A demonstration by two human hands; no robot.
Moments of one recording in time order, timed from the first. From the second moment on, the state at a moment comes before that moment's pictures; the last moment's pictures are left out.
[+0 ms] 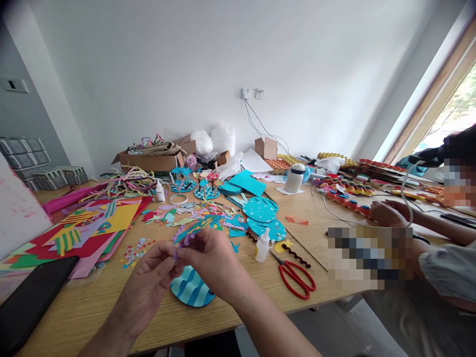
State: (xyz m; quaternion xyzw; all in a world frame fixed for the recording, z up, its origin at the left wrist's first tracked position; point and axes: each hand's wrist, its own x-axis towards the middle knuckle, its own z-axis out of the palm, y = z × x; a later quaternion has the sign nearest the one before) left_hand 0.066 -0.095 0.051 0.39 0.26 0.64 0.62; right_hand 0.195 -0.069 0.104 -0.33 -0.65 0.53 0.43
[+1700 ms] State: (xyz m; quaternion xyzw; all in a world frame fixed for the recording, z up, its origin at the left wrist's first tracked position) left_hand 0.068 -0.095 0.040 0.44 0.45 0.47 0.62; right_hand 0.210 -0.055 0.070 -0.38 -0.74 0.39 0.40
